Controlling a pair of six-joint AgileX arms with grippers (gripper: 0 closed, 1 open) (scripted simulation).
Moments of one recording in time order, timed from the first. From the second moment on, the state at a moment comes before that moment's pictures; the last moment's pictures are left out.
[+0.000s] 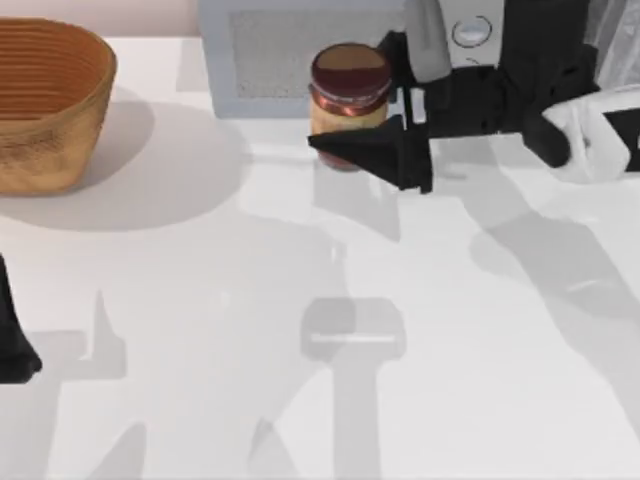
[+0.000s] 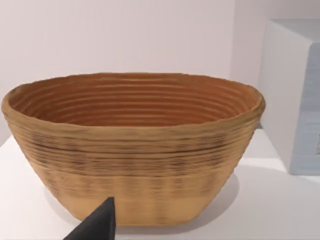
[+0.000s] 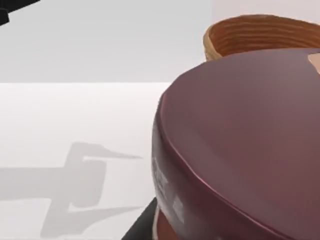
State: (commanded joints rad) left arm 0.00 0.00 0.00 0.00 0.00 0.00; right arm 0.35 2.13 1.32 0.57 -1.17 -0.21
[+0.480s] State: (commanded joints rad) left arm 0.00 0.00 0.00 0.00 0.00 0.00; right arm 0.35 2.07 1.28 0.56 -1.14 -0.20
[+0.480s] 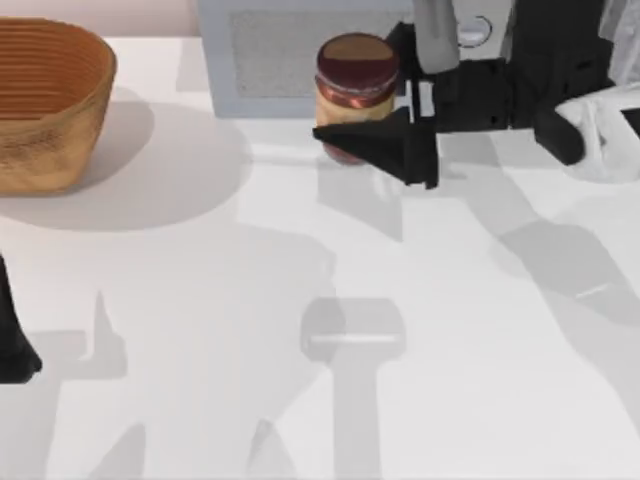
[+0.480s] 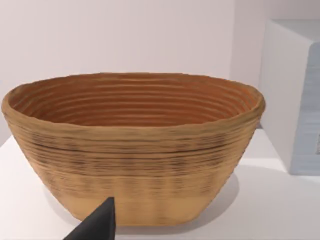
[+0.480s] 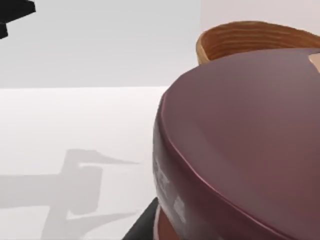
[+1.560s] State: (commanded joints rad) left arm 0.00 0.00 0.00 0.00 0.00 0.00; right arm 0.07 0.39 0.29 0.12 -0.25 -0.03
